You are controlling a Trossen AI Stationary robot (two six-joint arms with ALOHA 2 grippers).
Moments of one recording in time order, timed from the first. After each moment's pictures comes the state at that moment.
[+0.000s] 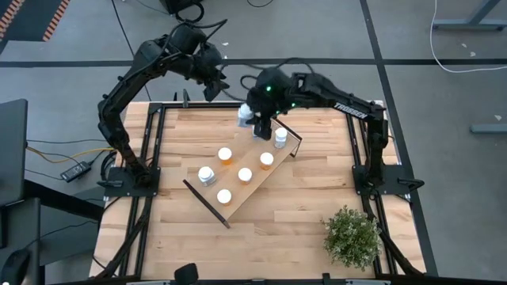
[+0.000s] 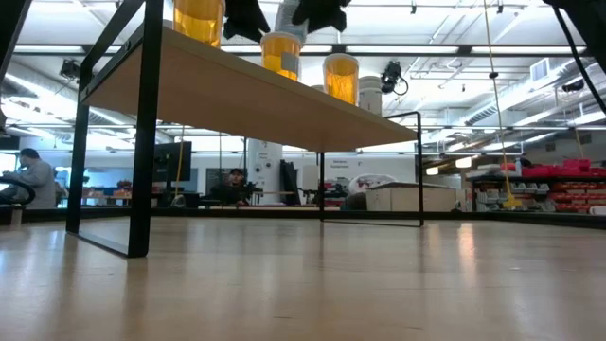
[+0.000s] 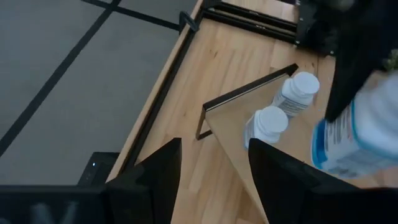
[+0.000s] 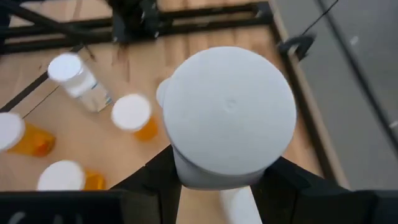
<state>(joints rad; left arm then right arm) 0.69 1.72 2.17 -1.23 0.29 0.23 -0.25 1.91 2.28 -1.13 -0.07 -0.08</state>
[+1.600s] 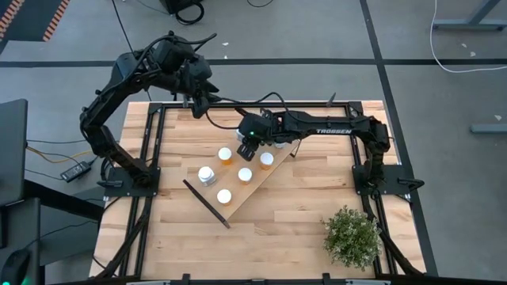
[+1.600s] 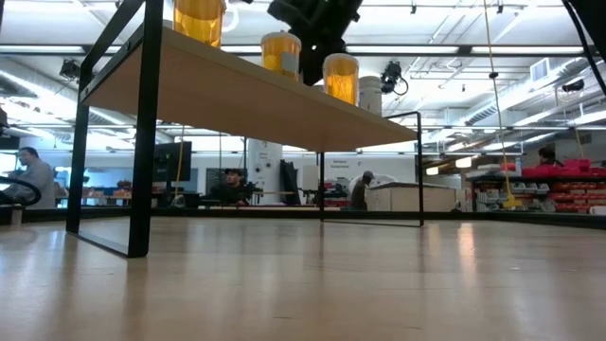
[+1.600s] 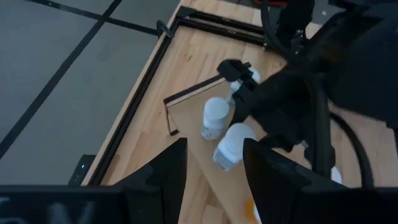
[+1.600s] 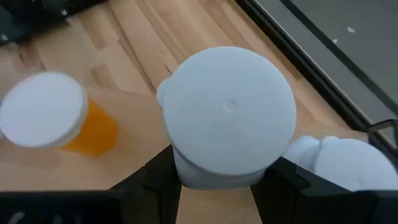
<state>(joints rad) 0.51 1.57 2.17 -1.30 0.18 0.11 -0.08 1.91 1.86 -0.87 0.32 0.39</state>
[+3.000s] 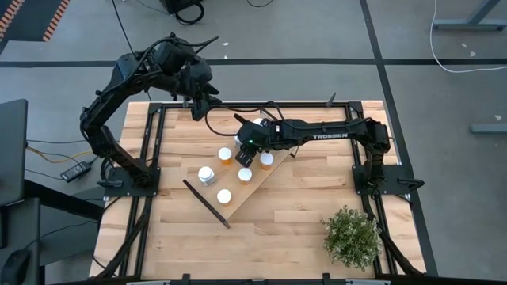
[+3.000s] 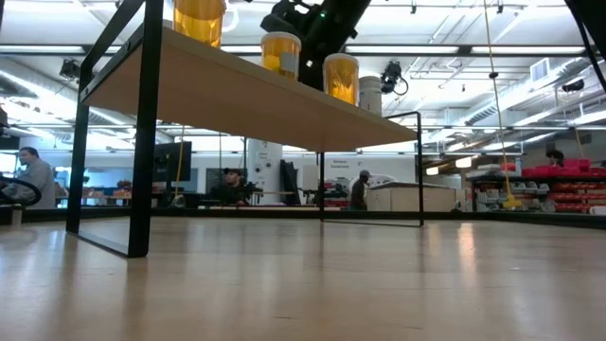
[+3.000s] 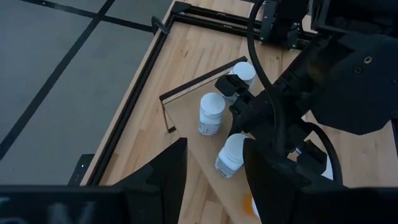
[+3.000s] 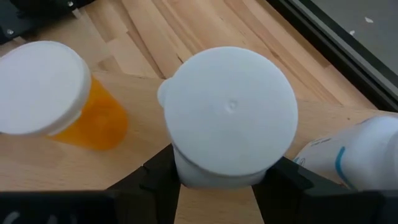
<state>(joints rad) 0.49 1.57 2.17 -1.32 0.18 0.13 -0.07 1.91 1.73 -0.73 0.31 0.44</state>
